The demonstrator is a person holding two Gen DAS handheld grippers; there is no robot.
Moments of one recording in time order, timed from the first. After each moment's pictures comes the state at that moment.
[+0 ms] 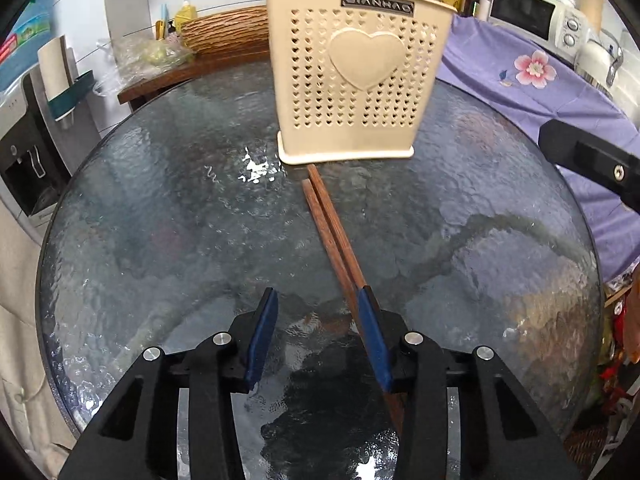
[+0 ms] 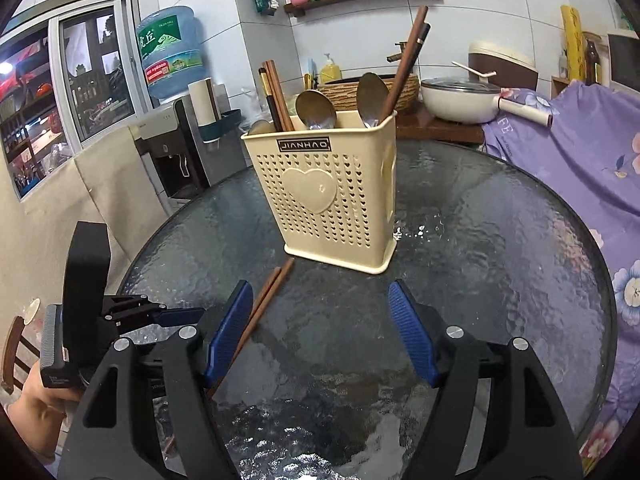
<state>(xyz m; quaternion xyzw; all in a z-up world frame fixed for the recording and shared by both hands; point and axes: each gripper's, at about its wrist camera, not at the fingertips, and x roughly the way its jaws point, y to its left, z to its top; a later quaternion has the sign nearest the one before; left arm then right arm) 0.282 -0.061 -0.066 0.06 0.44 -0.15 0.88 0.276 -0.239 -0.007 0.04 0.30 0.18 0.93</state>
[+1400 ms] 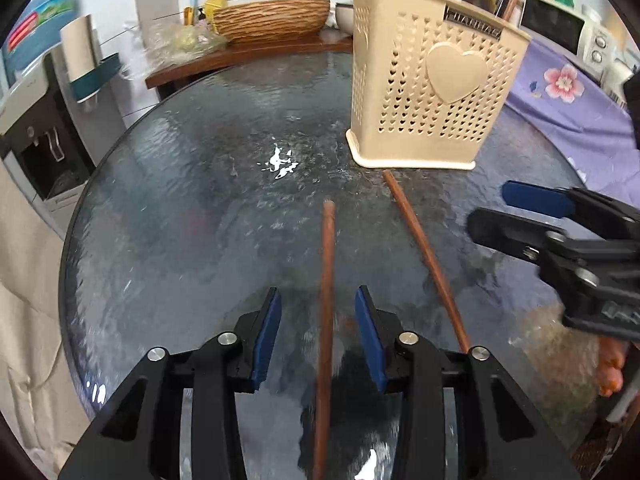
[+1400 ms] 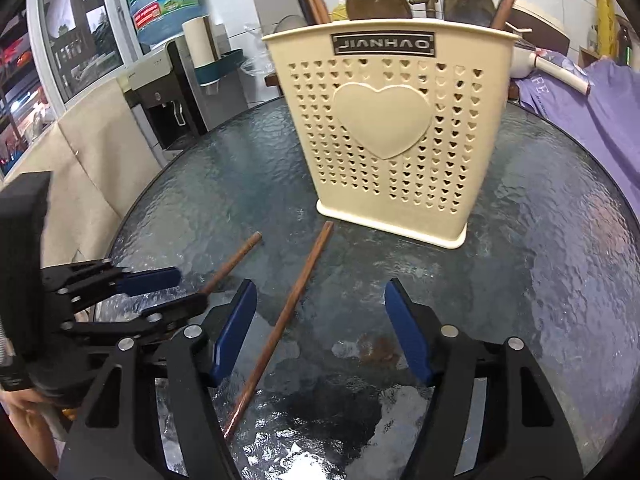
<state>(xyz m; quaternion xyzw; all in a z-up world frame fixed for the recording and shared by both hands) 0.307 -0.019 -0.065 0.05 0.45 -0.11 0.89 0.330 -0.163 -0.050 0.02 0.40 0.19 0.90</state>
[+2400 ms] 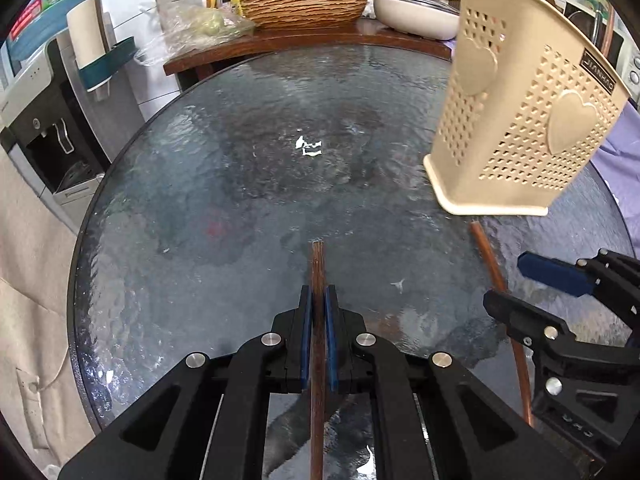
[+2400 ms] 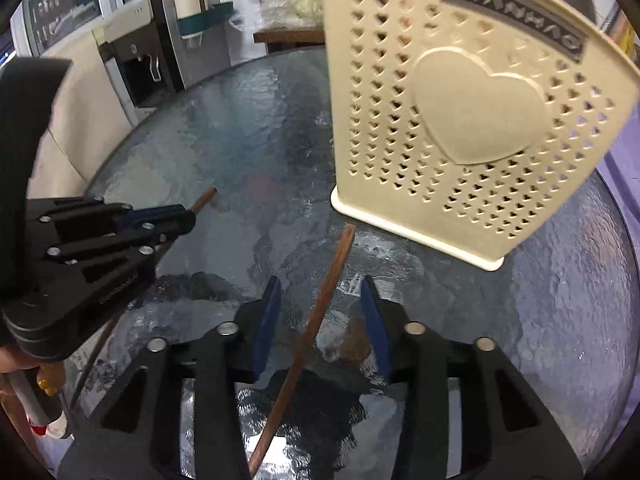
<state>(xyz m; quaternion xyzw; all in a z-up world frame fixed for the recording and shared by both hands) 0.382 0.015 -0.066 0.05 0.47 -0.07 0.88 0.373 -0.105 -0.071 -0.06 0.46 0.14 0.88</state>
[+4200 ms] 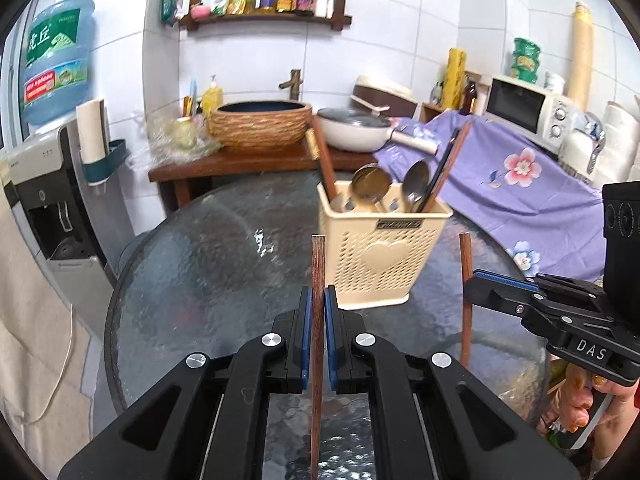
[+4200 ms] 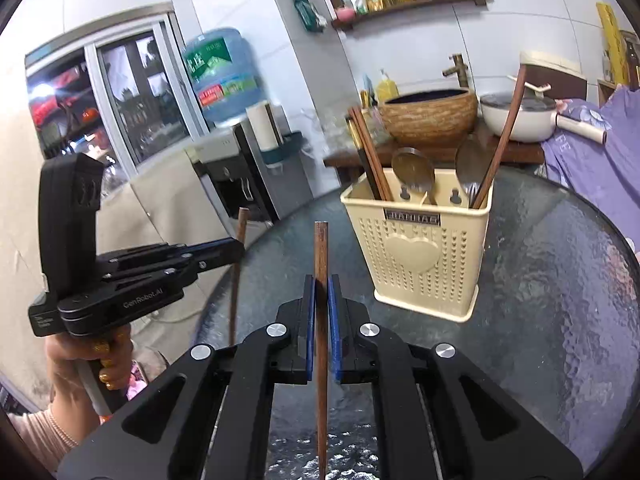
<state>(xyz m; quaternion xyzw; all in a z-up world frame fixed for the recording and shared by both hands) 0.276 -0.019 0.076 0.01 0.30 -0.16 0.94 0.272 -0.206 0.068 0.08 0.27 0.29 0.91</state>
